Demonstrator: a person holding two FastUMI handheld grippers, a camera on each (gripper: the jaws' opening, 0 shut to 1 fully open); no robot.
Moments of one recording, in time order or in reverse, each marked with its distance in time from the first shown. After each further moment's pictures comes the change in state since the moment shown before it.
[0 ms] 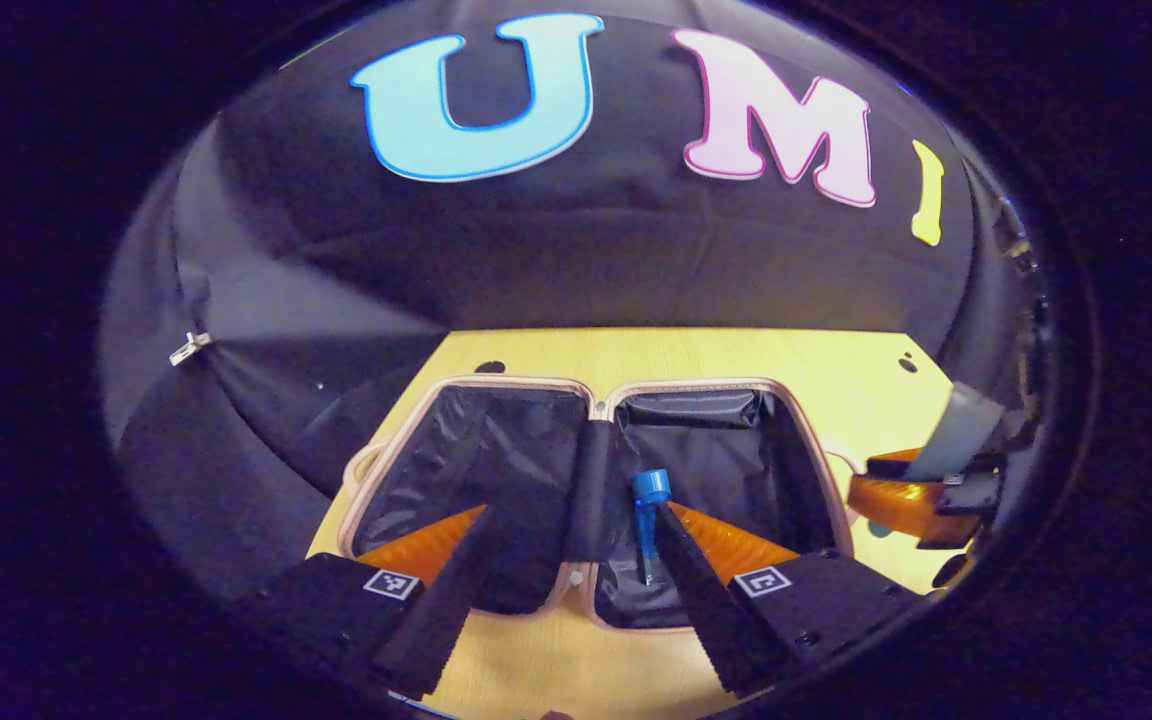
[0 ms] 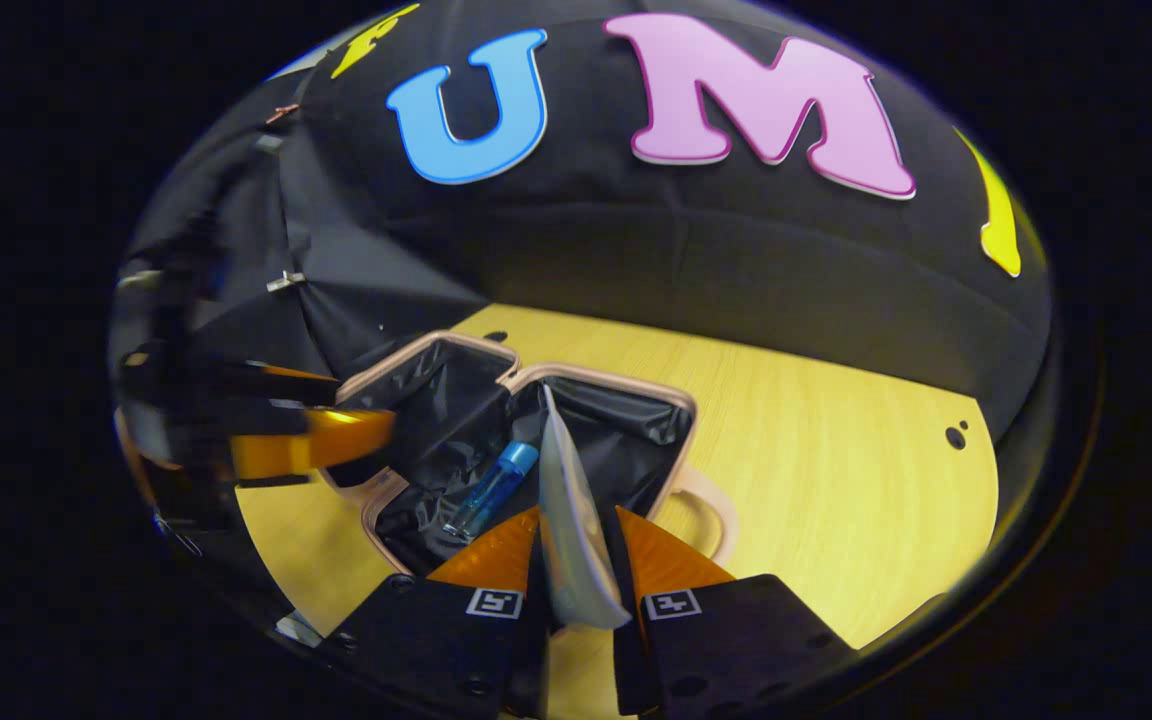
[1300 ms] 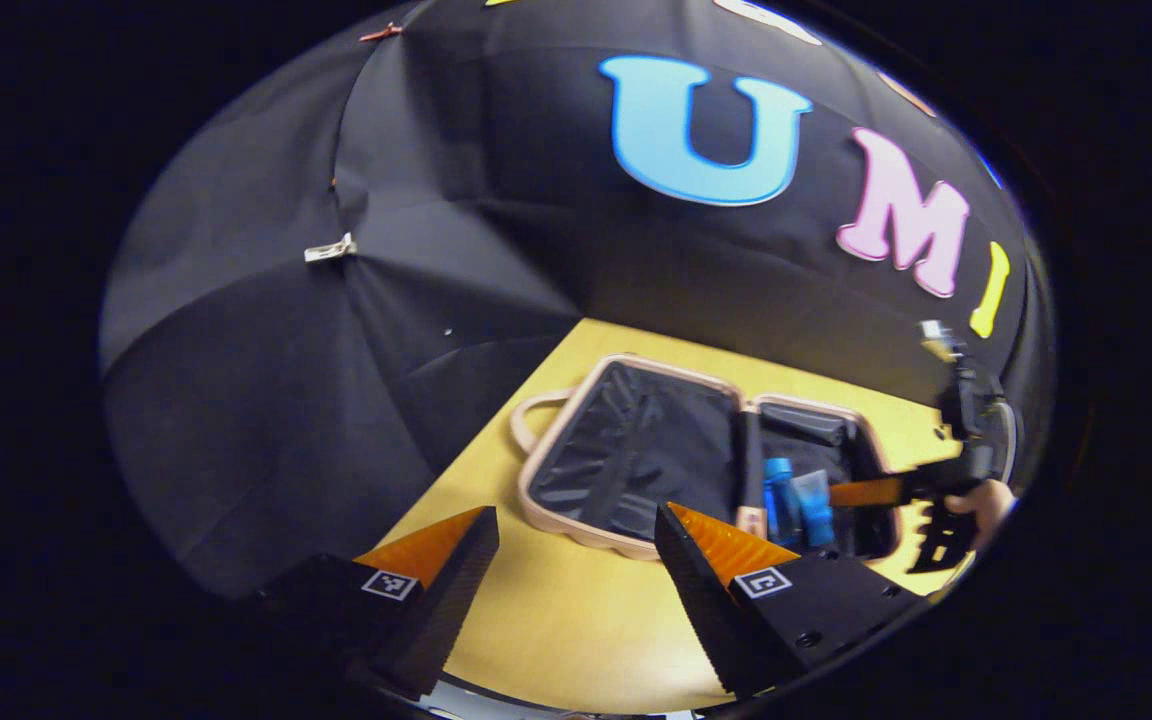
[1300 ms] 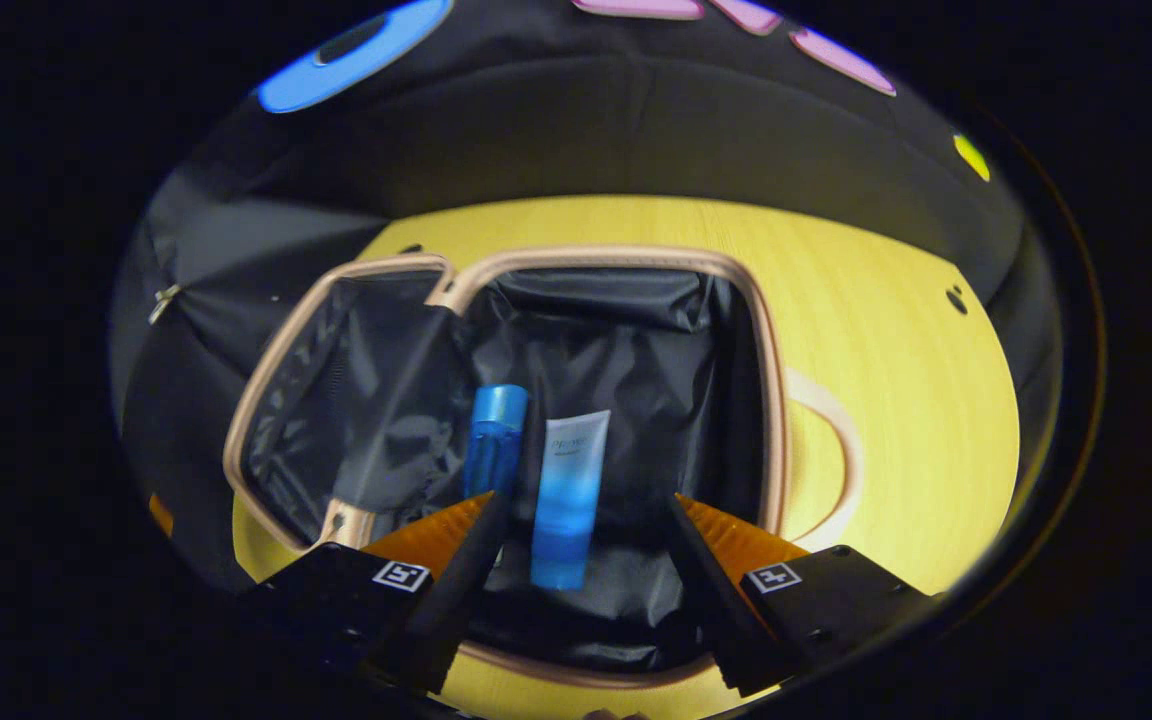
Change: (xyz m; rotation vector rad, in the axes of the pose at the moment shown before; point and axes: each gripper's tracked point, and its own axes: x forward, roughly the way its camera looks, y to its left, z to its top) left arm -0.033 0.199 -0.066 -0.244 0.019 0.155; right arm 0.048 0.037 -0.034 0.152 0.200 -0.188
